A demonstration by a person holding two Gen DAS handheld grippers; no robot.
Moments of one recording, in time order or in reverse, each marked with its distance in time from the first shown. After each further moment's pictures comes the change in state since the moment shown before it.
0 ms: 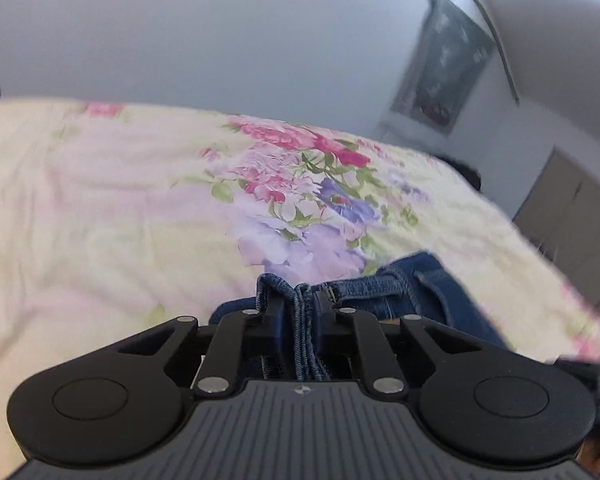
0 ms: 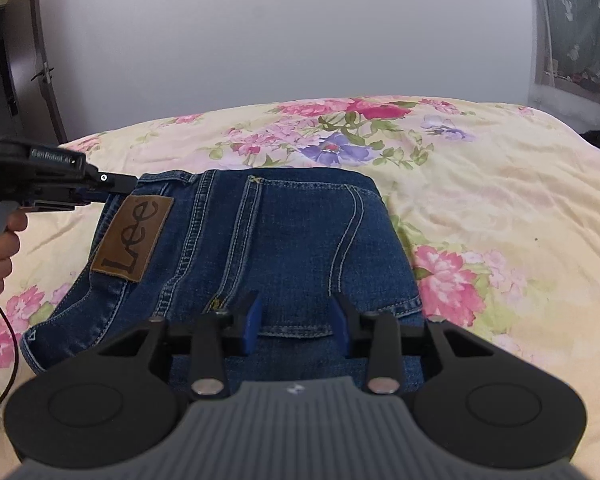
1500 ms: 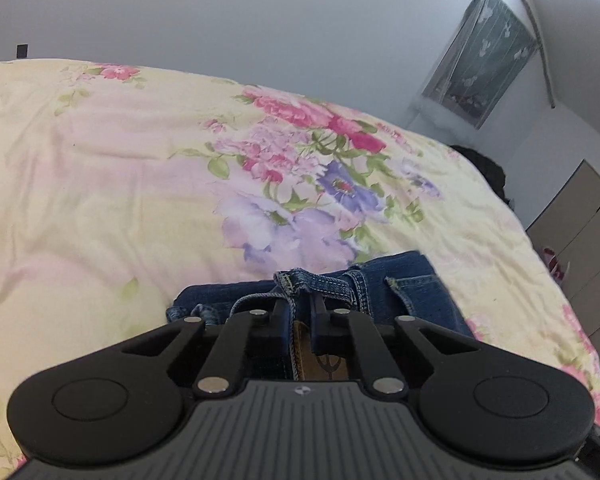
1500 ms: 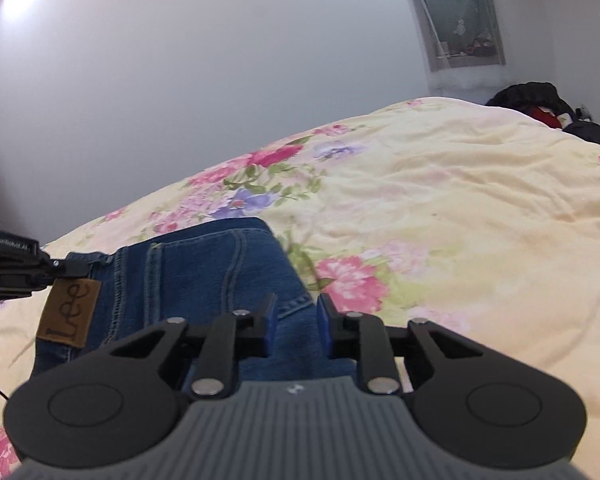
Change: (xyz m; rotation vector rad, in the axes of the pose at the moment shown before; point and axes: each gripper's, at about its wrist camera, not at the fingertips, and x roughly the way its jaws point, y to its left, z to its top) left arm 0.011 -0.020 0.020 -0.206 0.114 0.043; right arm -0.045 -0.051 -0.018 0.284 -0.143 -0.162
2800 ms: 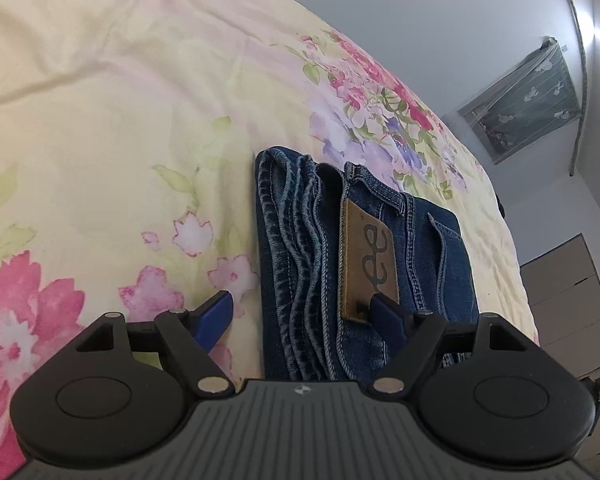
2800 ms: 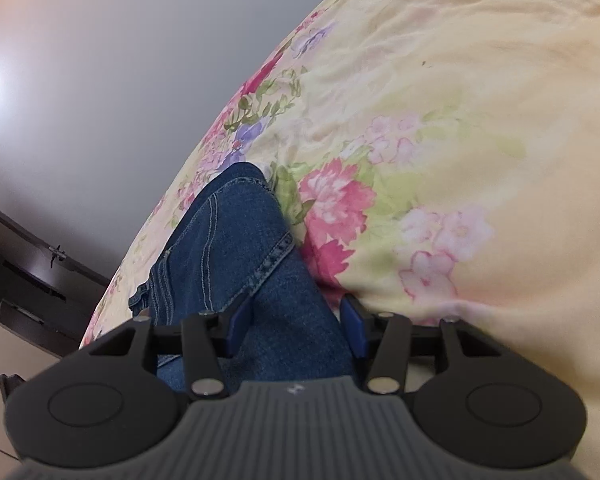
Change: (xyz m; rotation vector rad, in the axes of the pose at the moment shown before) left arm -0.007 0.068 -0.075 -0.363 0.088 -0.107; right arm 0.079 -0.078 0.002 0.383 0.326 0.368
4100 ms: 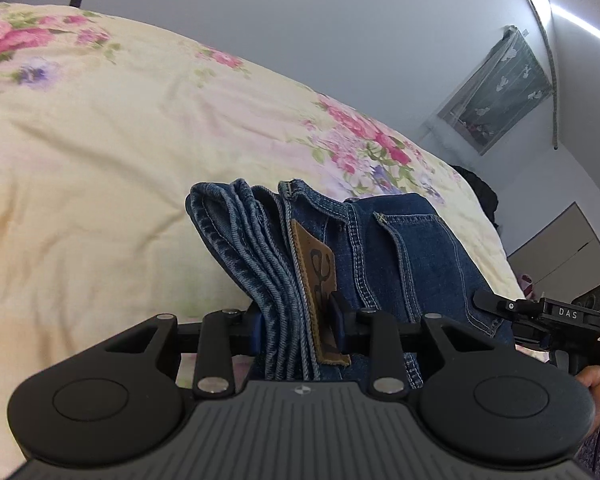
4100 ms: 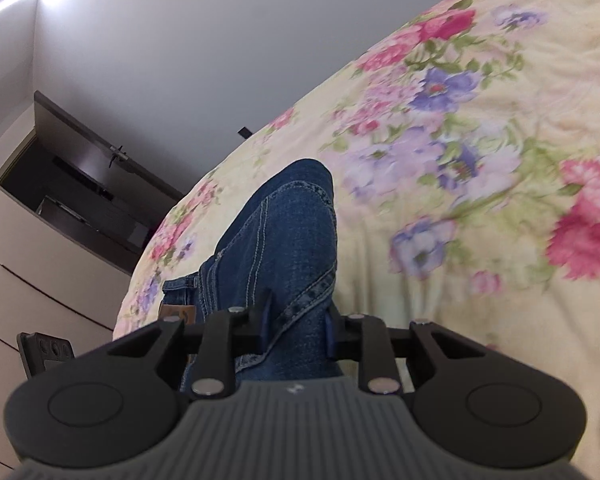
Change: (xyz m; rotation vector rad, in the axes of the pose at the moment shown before) left arm -0.186 0.031 0.035 0.179 -0.062 0.058; right arm 0.019 0.209 -0.047 -0.187 0.216 0.157
